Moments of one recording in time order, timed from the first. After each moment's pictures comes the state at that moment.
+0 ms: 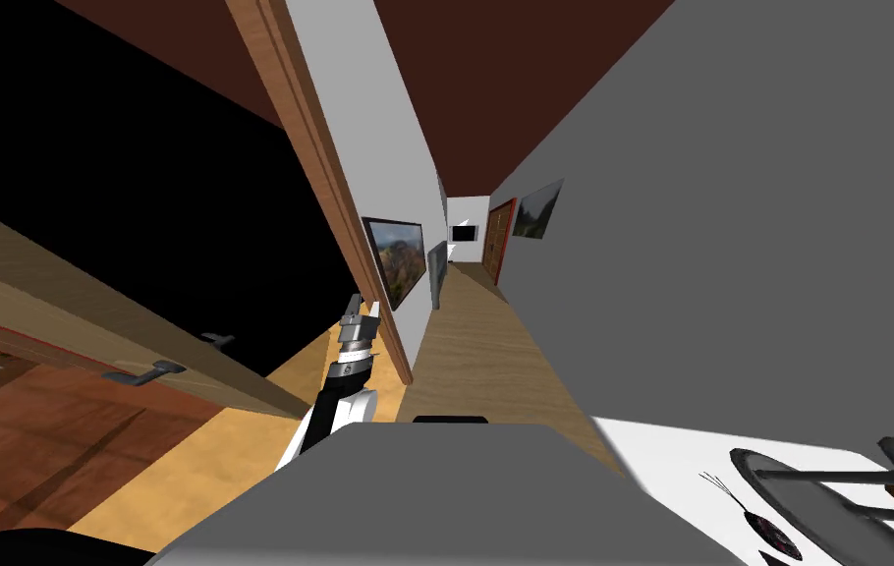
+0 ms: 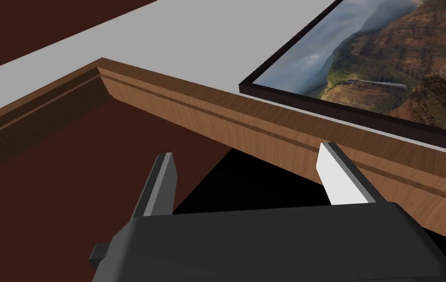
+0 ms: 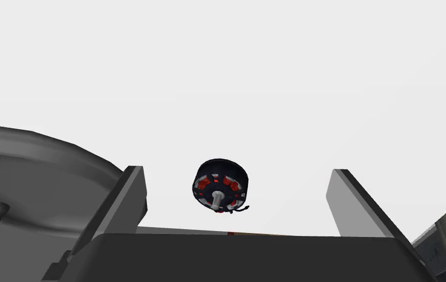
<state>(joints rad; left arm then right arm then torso) 0.49 0.01 -0.04 -2.29 -0.03 -0.42 0.08 1.46 -1.37 -0.20 -1.55 0.21 -0.28 0.00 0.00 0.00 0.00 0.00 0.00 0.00</state>
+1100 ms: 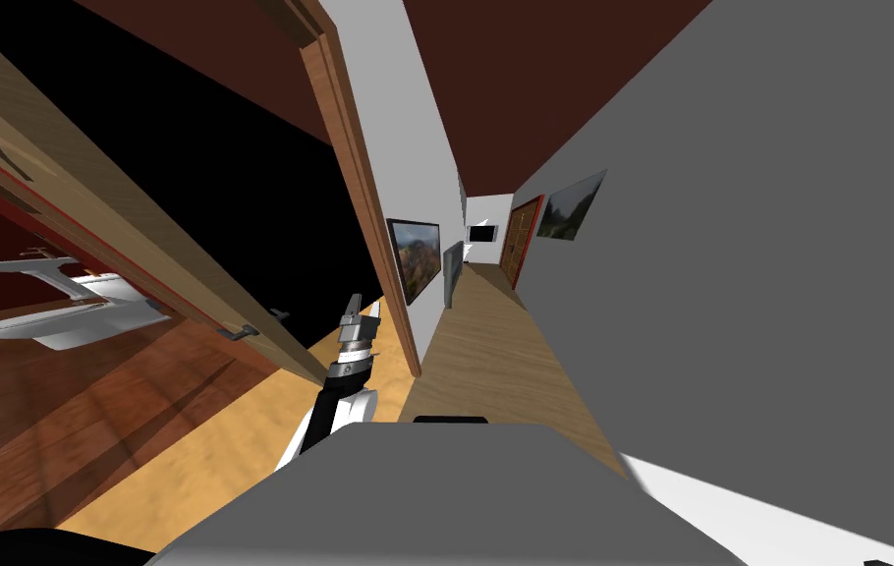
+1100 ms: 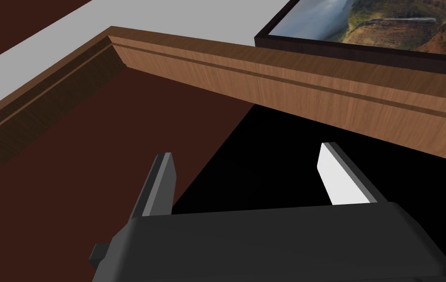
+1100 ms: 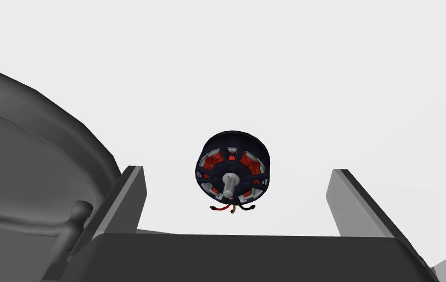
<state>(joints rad) 0.49 0.01 -0.04 -2.29 -0.03 -0.42 0.08 1.45 -1.36 -0.11 -1.52 0.21 -0.24 0.03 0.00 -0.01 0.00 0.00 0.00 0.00</state>
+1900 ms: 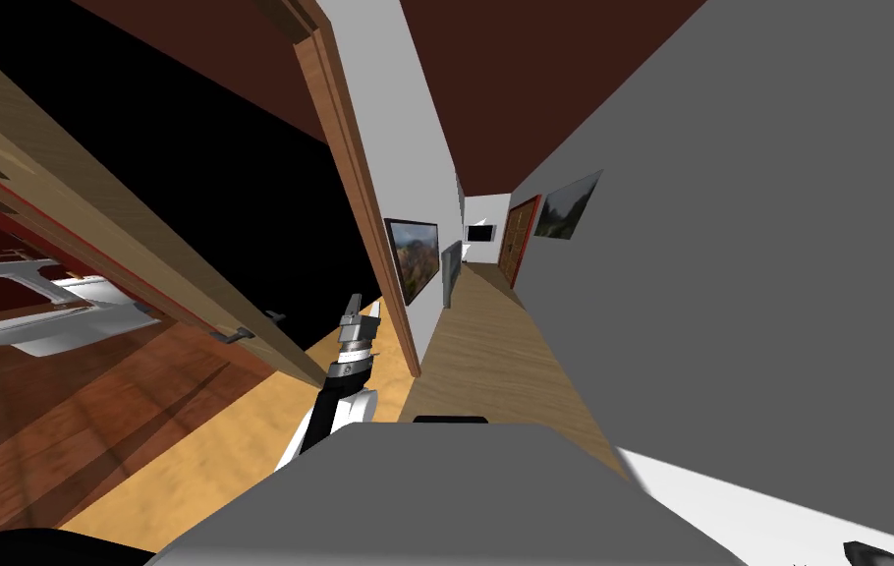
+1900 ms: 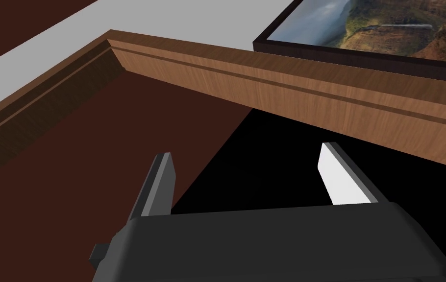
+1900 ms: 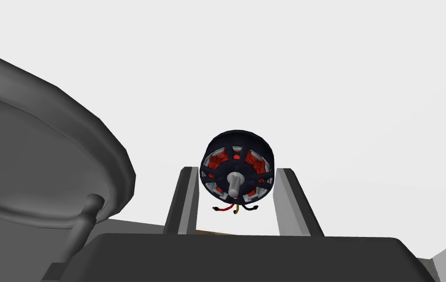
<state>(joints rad) 0.49 0.01 -0.04 -2.29 -0.03 -0.42 0.08 1.50 -1.39 -0.16 -1.53 0.19 -0.26 0.02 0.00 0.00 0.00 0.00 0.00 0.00</state>
